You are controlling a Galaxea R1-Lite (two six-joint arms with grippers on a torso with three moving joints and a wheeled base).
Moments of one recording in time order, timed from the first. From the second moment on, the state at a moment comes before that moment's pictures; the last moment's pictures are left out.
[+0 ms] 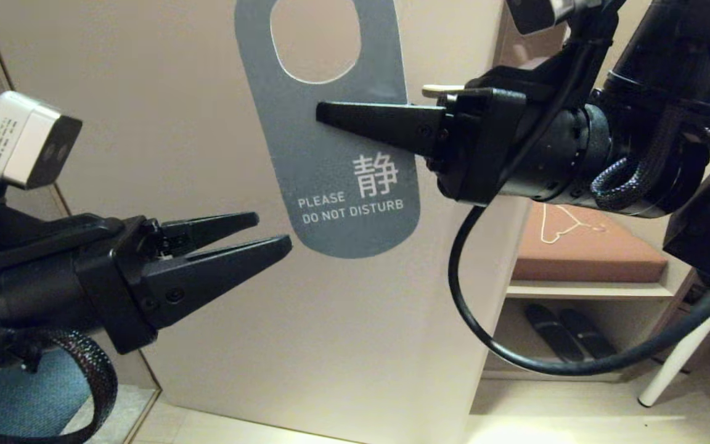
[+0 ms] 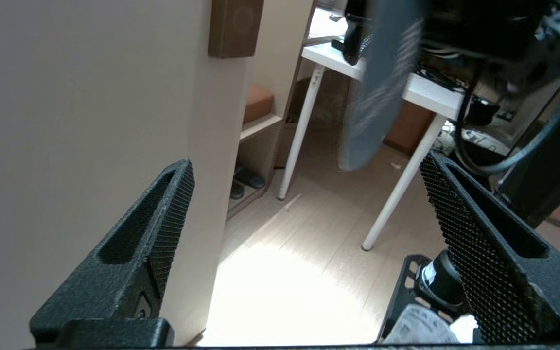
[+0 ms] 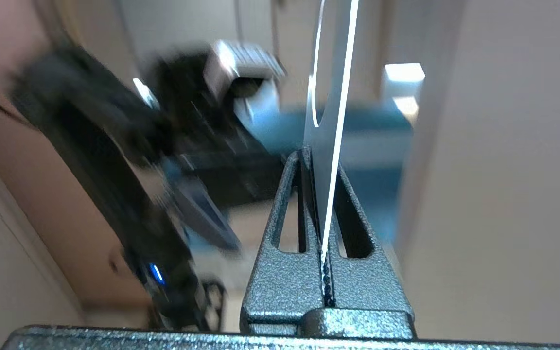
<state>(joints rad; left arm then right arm) -0.54 1.24 -0.64 -0.64 -0.51 -0.30 0.72 1.71 -1.27 -0.69 0.74 0.33</state>
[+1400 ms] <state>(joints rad) -0.62 1.33 -0.72 -0.65 -0.60 -0.30 0.80 1.77 -1.27 -0.78 0.76 0.37</state>
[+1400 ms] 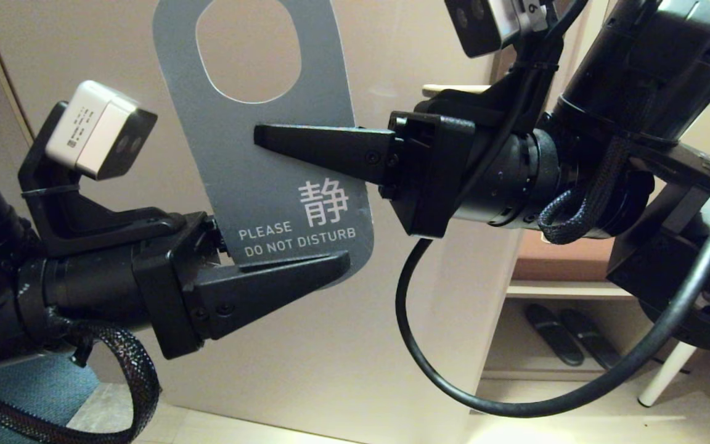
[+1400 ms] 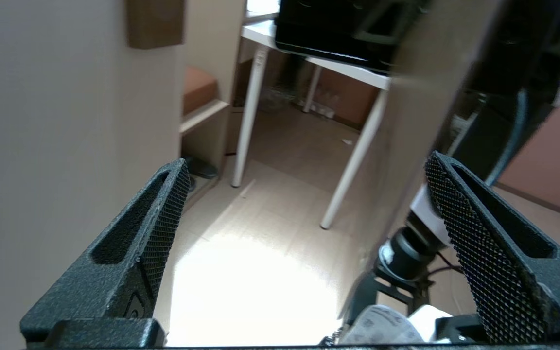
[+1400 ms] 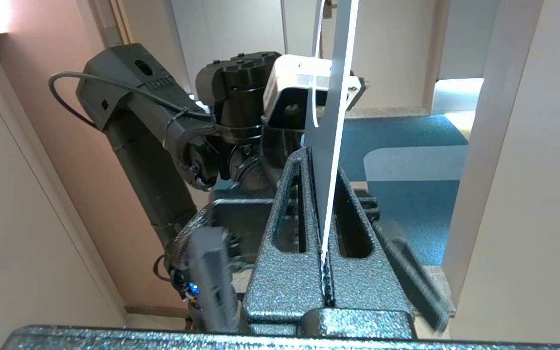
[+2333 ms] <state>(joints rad) -0.64 1.33 -0.72 -0.65 -0.60 -0.29 0.81 1.77 -1.26 -0.78 0.76 0.37</state>
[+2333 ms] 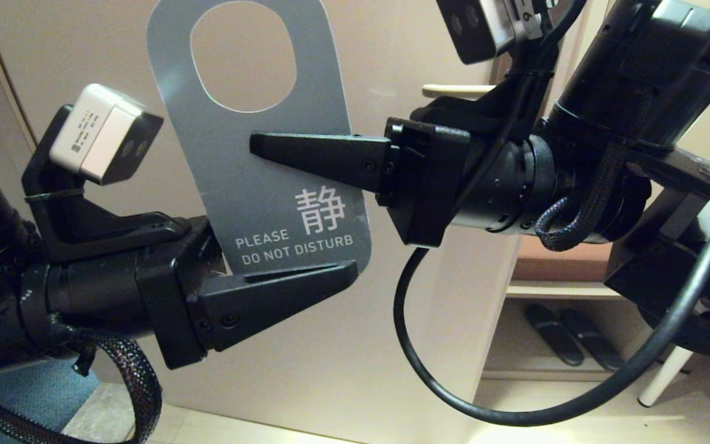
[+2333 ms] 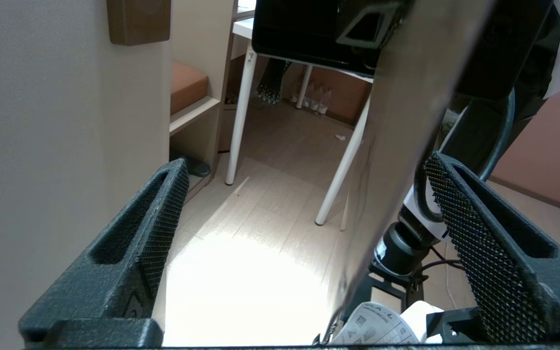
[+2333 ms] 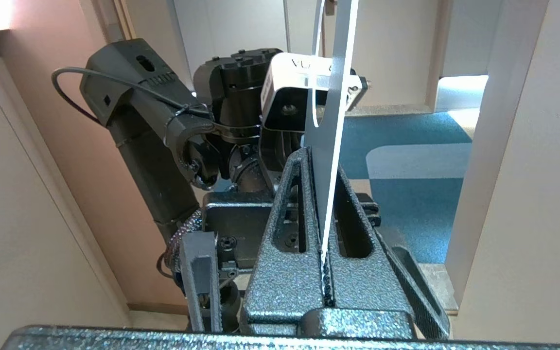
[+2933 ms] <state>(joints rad) -0.64 1.33 -0.71 -0.65 -0.60 -0.29 0.81 1.78 -1.25 -0.78 0.76 0.36</state>
